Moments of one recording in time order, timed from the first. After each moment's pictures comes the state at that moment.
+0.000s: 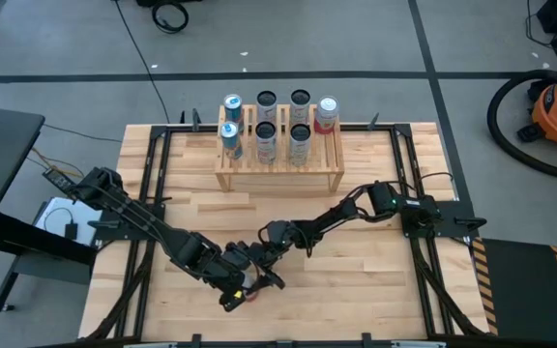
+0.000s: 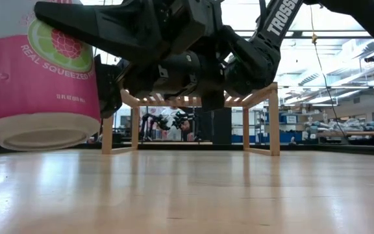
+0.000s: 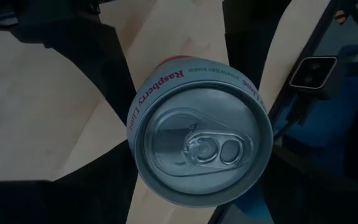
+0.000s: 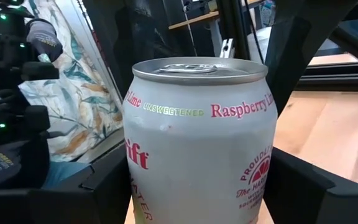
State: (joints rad) left arm -0.55 1.63 1.29 -0.76 -0.05 -1.11; right arm 0.20 2.39 1.39 0.95 -0.63 0.24
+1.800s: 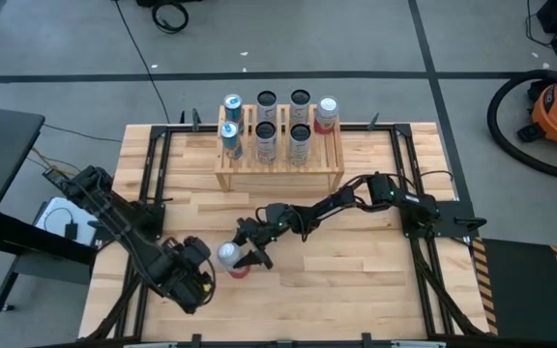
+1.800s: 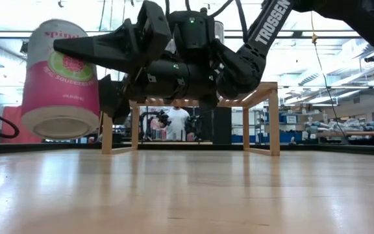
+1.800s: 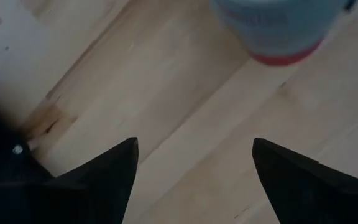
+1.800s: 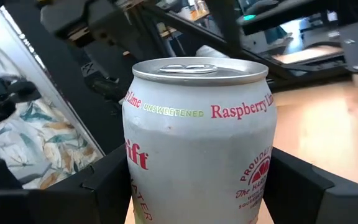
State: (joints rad) left arm -0.78 1.57 1.29 -1.26 -0.25 -1.56; right arm 0.09 2.37 1.39 0.96 -0.52 0.39
